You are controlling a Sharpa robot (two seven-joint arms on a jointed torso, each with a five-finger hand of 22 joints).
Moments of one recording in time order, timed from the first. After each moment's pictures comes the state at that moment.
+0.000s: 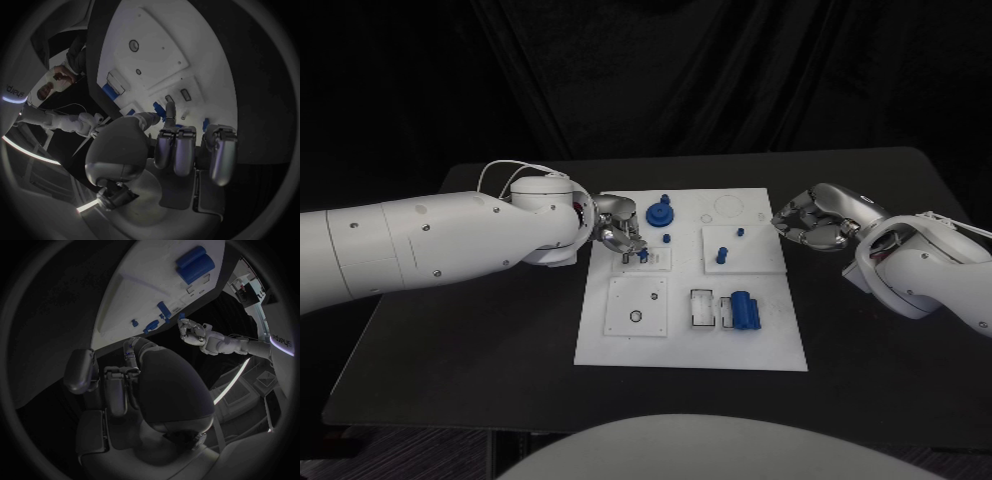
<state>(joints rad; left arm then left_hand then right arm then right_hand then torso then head) 1.35 -0.78 -0.21 1.55 -1.25 0.08 -0.34 1.11 -0.02 0.46 0.24 0.49 0.98 0.07 0.16 1.02 1.47 -0.01 1.57 1.31 1.47 -0.05 1.57 1.31 0.01 1.47 0.07 1.57 1.31 1.28 -0.95 -0.25 1.54 -1.24 -0.48 -0.05 1.49 -0.08 0.31 0.23 0.40 1.04 0.11 0.13 0.16 1.47 0.03 1.56 1.31 1.46 -0.03 1.57 1.31 0.09 1.42 0.07 1.15 1.31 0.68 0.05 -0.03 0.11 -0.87</state>
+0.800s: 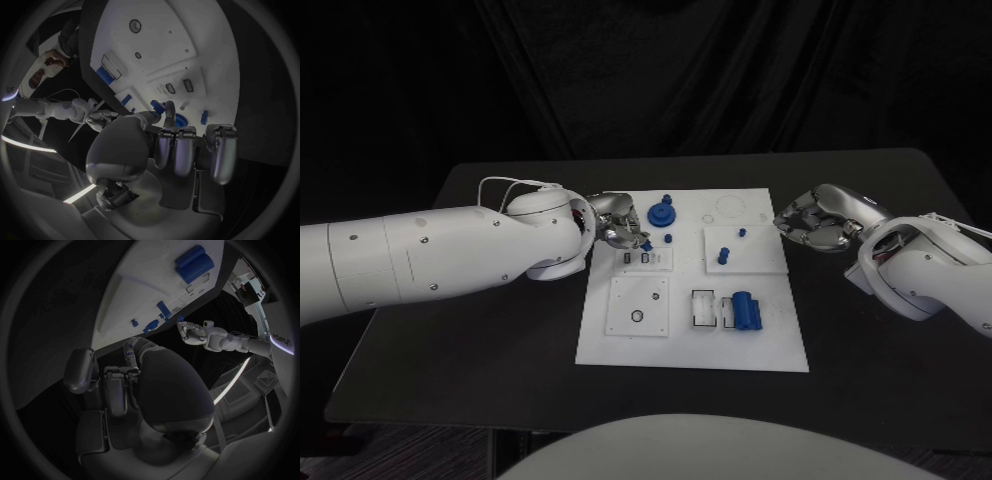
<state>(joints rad) 1.31 -0.81 -0.21 1.61 -1.23 -0.16 -0.43 1.15 -0.04 0.43 0.20 0.50 1.01 0.06 0.18 1.03 1.47 -0.01 1.57 1.31 1.47 -0.05 1.57 1.31 0.01 1.47 0.07 1.53 1.31 1.28 -0.95 -0.25 1.54 -1.23 -0.48 -0.05 1.49 -0.08 0.31 0.23 0.40 1.04 0.11 0.13 0.16 1.47 0.03 1.56 1.31 1.46 -0.03 1.57 1.31 0.09 1.42 0.07 1.14 1.31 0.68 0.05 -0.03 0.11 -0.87</state>
